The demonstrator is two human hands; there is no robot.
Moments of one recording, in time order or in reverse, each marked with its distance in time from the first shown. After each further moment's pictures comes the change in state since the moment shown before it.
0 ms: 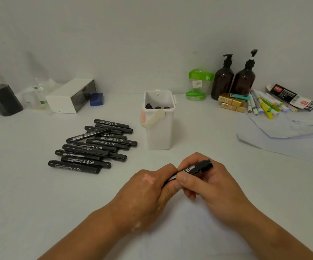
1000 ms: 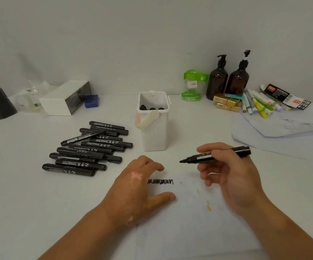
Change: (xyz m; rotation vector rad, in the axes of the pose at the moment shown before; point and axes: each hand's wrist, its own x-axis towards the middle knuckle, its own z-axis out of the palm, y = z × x) left_hand -0.007 -0.033 0.008 0.196 -0.057 -0.291; right_hand 0.008 0.004 -0.037 0.184 0.345 0.041
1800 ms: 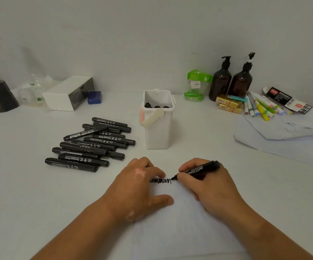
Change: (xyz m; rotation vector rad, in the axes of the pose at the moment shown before) left_hand -0.001 -0.005 -0.001 0.029 -0.091 -0.057; right_hand -0.008 0.019 0.024 -0.705 -0.062 0.038
